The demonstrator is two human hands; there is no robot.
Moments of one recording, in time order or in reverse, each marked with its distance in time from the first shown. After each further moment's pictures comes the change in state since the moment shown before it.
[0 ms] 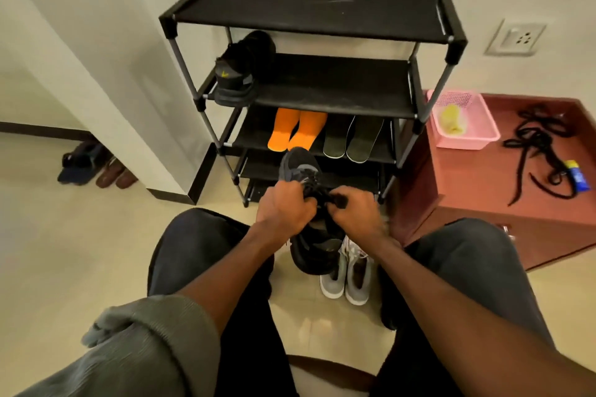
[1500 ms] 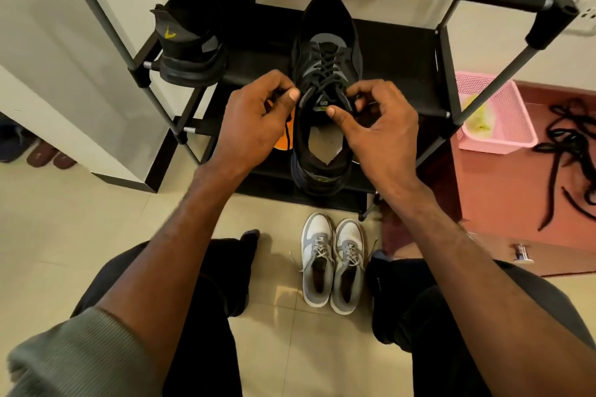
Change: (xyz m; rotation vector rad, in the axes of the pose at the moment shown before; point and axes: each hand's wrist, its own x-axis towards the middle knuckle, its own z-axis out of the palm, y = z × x) left_hand 0.164 -0.020 -0.036 -0.595 0.329 0.465; right_hand 0.143 -0.033 -0.047 0.169 0.359 -0.219
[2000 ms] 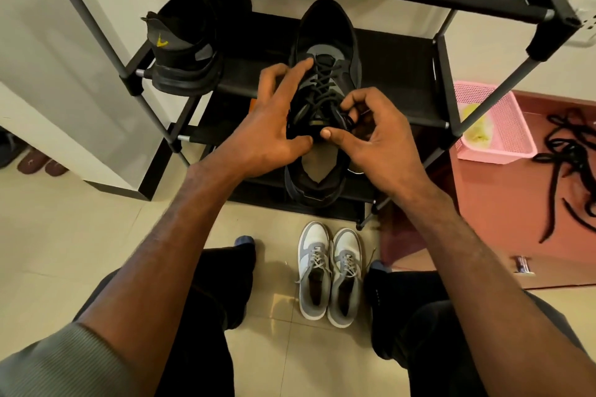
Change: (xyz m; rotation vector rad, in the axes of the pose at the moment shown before) left_hand 0.020 -0.006 0.009 -0.012 -0.320 -0.030; right_hand 0.012 0.011 -0.010 0.105 -0.290 0.031
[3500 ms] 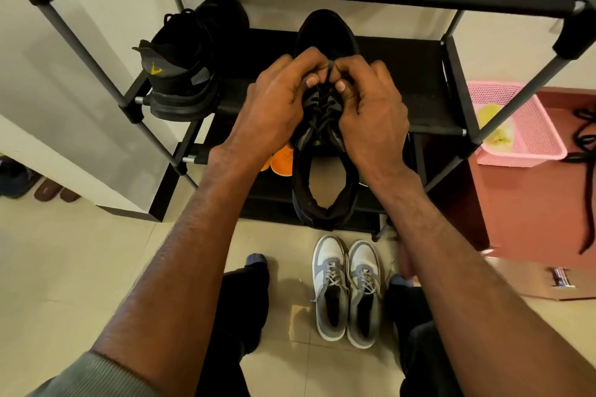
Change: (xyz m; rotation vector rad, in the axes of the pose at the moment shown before) left_hand 0.057 0.001 -0.008 0.274 0.243 0.154; right_hand 0.056 -0.001 0.035 -0.295 0.367 -0.086
